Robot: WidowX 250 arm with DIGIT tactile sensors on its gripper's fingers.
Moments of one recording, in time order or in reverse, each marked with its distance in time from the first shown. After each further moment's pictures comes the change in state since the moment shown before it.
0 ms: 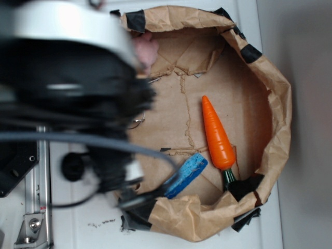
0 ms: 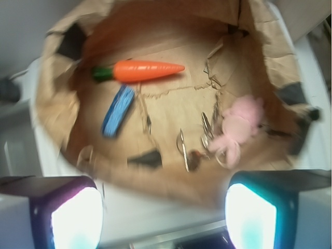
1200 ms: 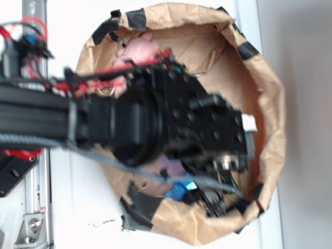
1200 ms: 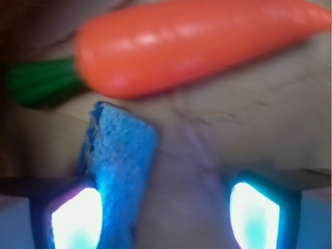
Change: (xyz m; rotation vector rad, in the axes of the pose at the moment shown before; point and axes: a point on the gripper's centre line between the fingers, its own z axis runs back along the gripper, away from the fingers) arm 0.028 -0.061 -0.156 -0.028 0.170 0.053
